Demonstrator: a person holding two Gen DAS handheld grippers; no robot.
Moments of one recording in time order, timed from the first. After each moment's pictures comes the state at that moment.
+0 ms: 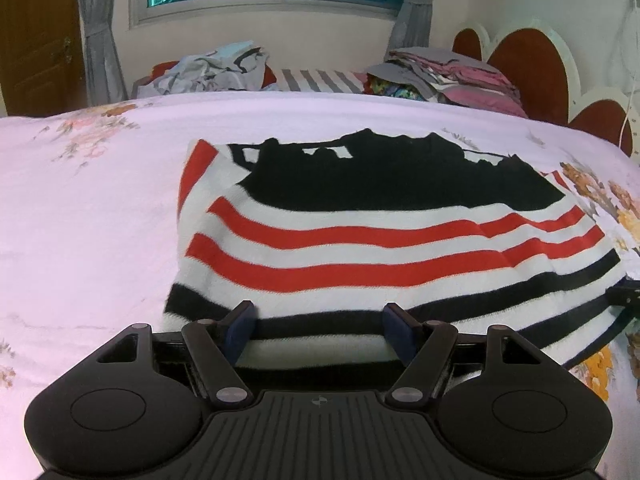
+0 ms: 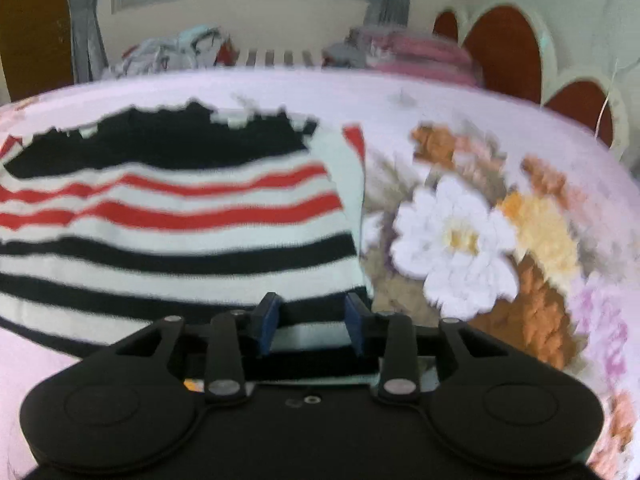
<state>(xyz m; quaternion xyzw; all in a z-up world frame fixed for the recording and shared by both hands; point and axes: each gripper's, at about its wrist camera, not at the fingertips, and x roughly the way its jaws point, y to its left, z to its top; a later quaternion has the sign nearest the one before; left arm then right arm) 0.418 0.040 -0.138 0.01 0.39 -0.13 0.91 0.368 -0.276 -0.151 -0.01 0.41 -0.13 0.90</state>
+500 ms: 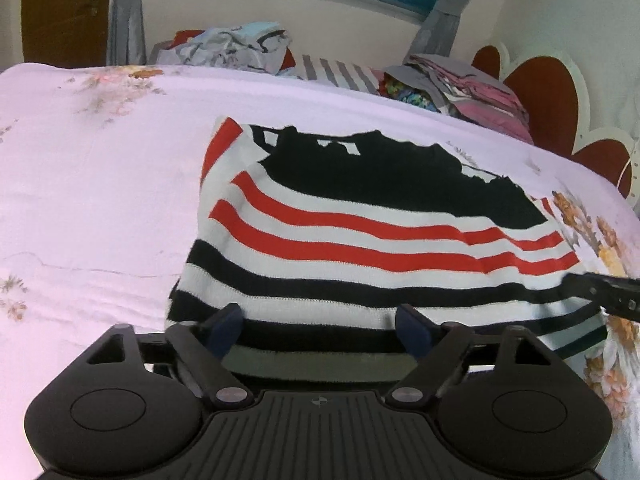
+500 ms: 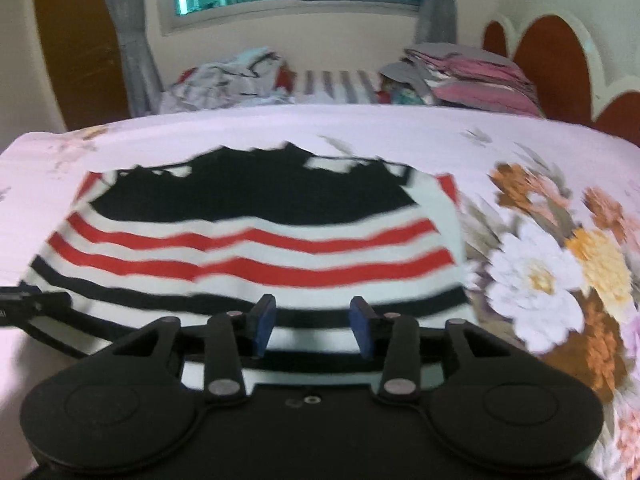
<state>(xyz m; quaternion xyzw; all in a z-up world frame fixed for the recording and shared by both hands) 0.398 0.057 -0.119 -0.06 0.42 -0.12 0.90 0.386 -0.209 -0.103 0.02 0.38 -0.04 0.92</state>
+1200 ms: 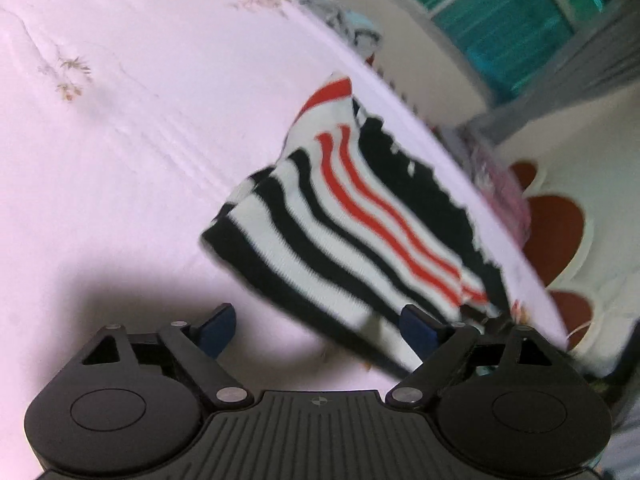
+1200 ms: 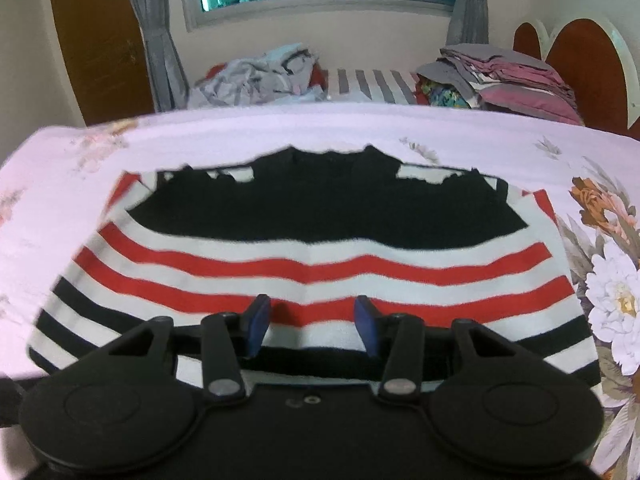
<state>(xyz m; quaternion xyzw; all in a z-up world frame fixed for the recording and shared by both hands) 0.364 0.114 -0.170 -0.34 0.42 -0.07 0.84 0.439 -0.152 -0.140 0.02 0.40 -0.03 0.92</state>
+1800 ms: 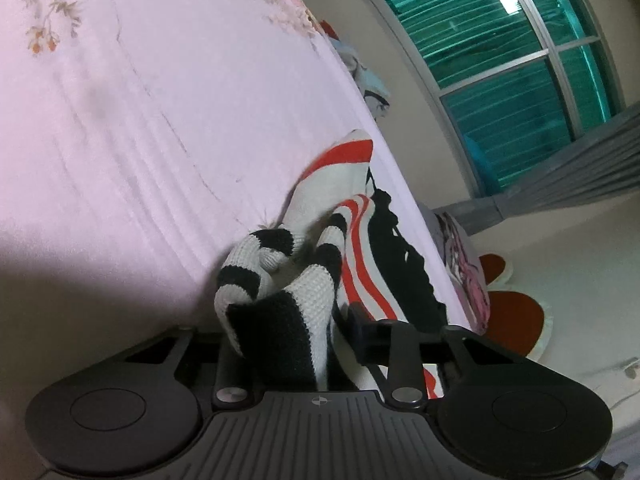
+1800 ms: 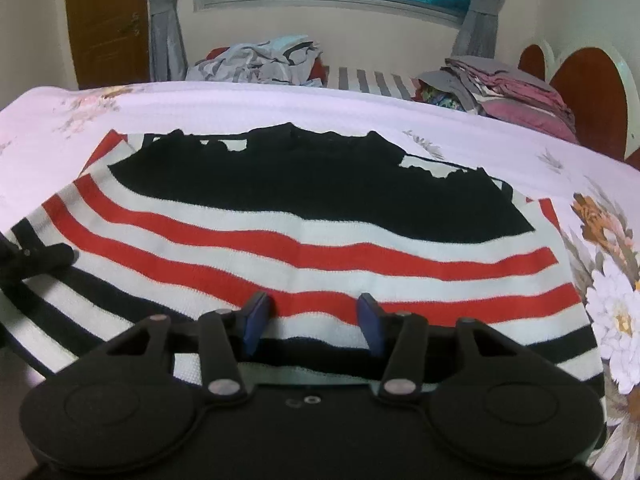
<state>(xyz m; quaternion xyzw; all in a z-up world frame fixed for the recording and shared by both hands) 0.422 0.110 -0.216 -0.47 0.34 -0.04 0.82 0.441 -0.144 -0.158 -0.03 0.39 -0.02 0.92</state>
